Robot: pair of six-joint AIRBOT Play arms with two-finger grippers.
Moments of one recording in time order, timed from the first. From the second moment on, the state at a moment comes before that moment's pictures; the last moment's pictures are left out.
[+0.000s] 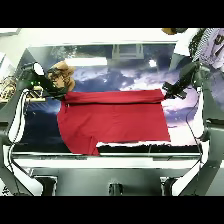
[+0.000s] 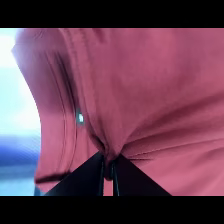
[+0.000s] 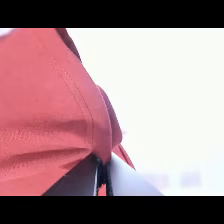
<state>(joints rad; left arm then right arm) -0.01 -1.95 1.91 1.42 -1.53 -1.60 -0.16 -2.03 2.01 1.79 -1.52 -1.33</state>
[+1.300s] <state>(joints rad) 0.21 -1.47 1.26 1.33 -1.60 -1.61 -0.40 -1.75 1.72 2.02 -1.61 -1.61</state>
